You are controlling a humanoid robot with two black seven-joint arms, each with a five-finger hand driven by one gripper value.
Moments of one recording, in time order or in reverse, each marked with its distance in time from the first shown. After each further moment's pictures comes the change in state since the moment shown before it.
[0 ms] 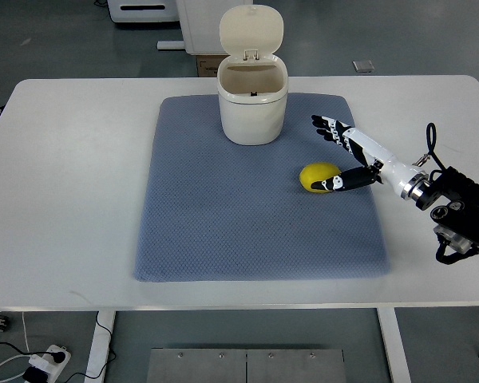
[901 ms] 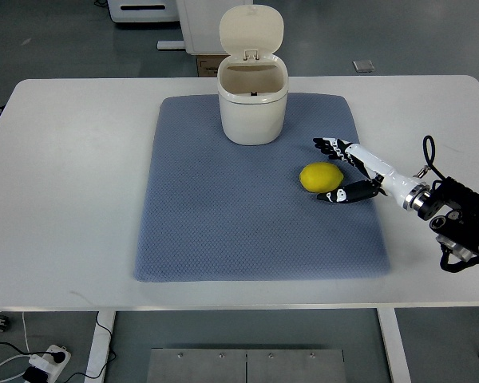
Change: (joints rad) left arm 0.000 0.000 0.000 0.000 0.000 -0.001 0.000; right arm -0.002 0.022 -0.081 -0.083 0.001 -0.011 -0.001
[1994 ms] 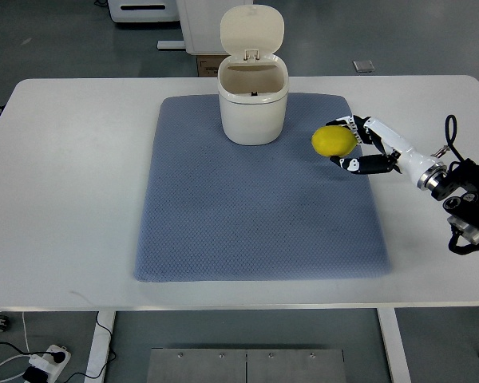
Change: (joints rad) left arm 0.000 0.000 0.000 0.000 0.000 0.000 0.000; right arm 0.047 -0.046 0.082 -0.003 0.022 -0.015 0.000
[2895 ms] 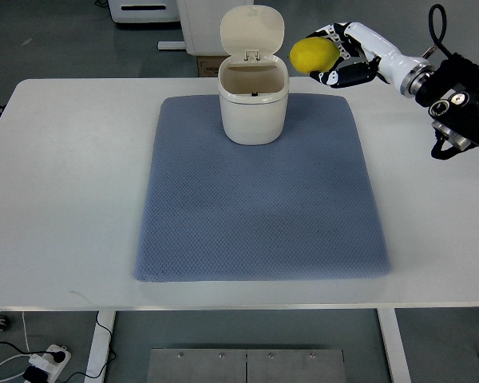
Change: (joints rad) left arm 0.000 0.000 0.000 0.000 0.000 0.000 0.000; right arm 0.364 0.065 -0.071 0.018 -0.013 -0.002 -0.323
